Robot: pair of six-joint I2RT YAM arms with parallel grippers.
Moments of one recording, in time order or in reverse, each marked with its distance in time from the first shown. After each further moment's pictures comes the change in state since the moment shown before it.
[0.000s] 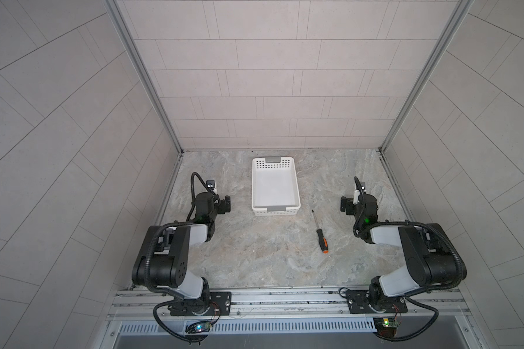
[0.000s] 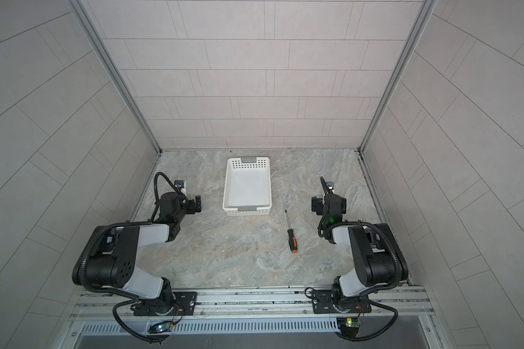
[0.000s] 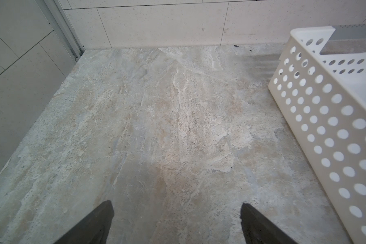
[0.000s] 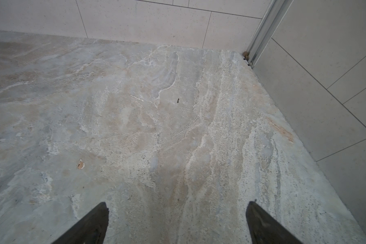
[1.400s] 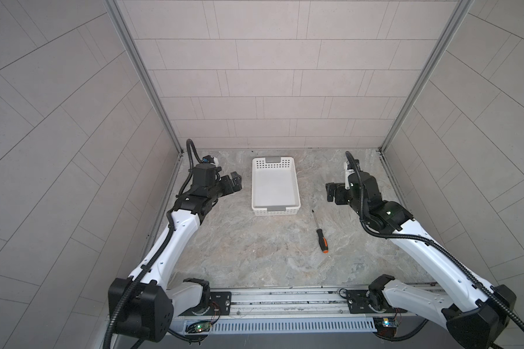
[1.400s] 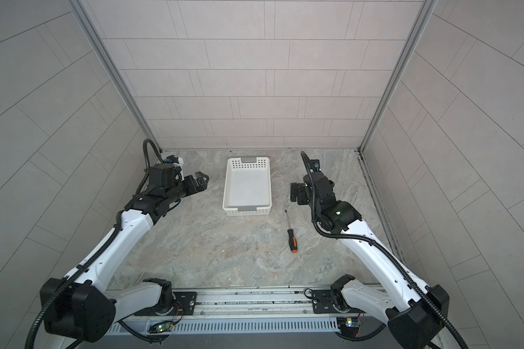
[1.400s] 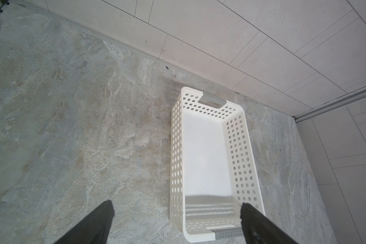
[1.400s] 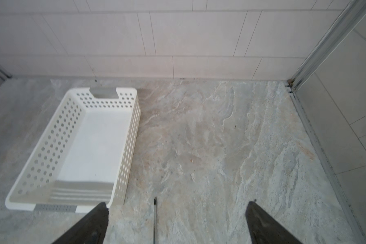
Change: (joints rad) left arm -0.184 -0.336 0.552 -1.025 0.142 -0.496; right arm 0.488 -0.428 0.592 -1.229 0.127 0.314
